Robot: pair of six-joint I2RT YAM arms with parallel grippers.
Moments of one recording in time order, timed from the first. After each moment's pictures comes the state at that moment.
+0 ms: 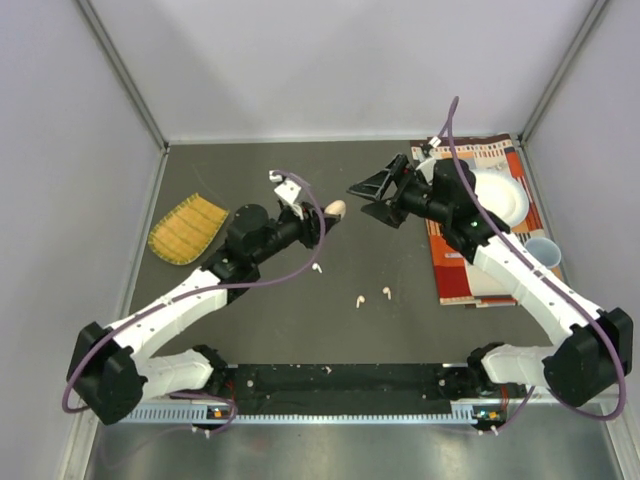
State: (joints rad) left arm -0.70 1.16 0.79 0.32 0.16 -0.21; right arm 0.50 1.24 1.07 -0.09 -0.35 1.16
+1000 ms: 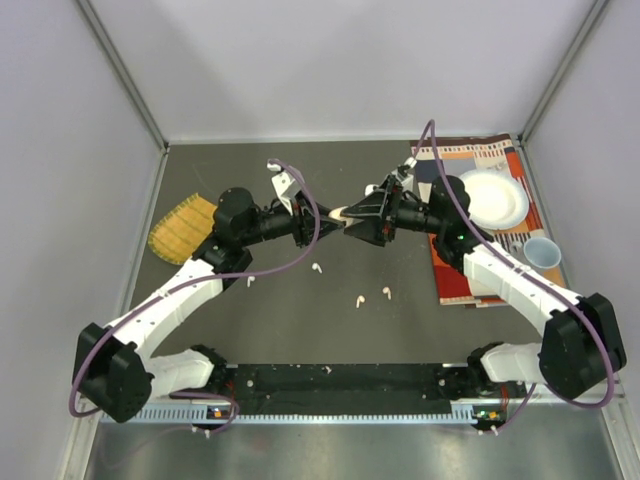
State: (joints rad) left arm -0.54 1.17 0.87 0.32 0.72 -0.23; right arm 0.48 1.28 0.88 0.30 -0.80 1.44
